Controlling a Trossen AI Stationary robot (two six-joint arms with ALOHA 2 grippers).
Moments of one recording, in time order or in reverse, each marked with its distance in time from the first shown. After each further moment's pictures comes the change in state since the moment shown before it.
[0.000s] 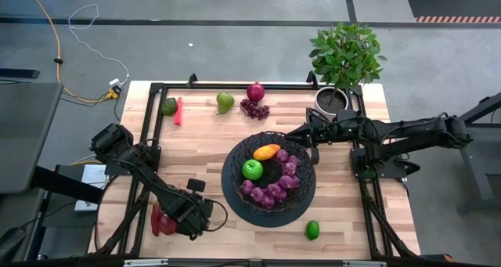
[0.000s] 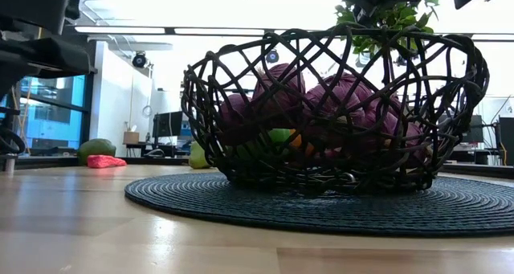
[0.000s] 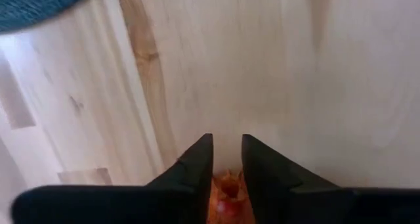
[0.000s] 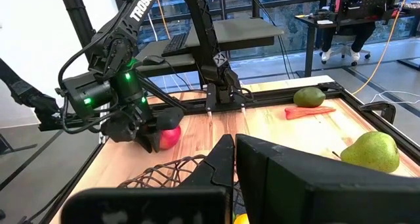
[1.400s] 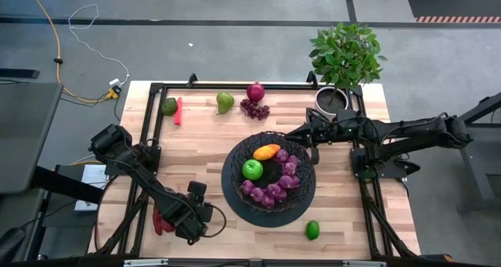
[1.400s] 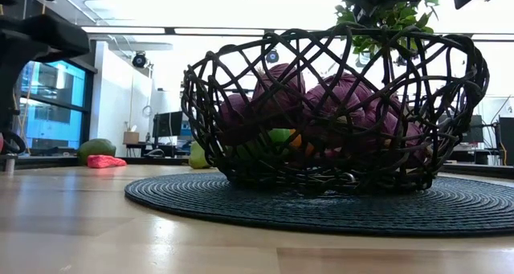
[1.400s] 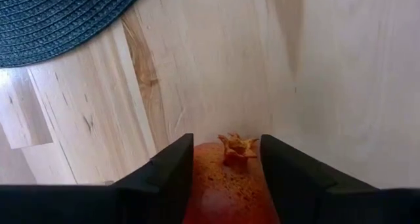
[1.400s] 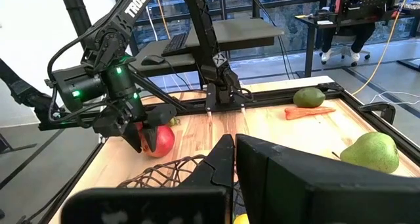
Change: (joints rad) left arm -0.036 0.000 0.047 -0.005 -0.076 -0.003; right arm 0.000 0.000 0.000 0.000 0.000 -0.003
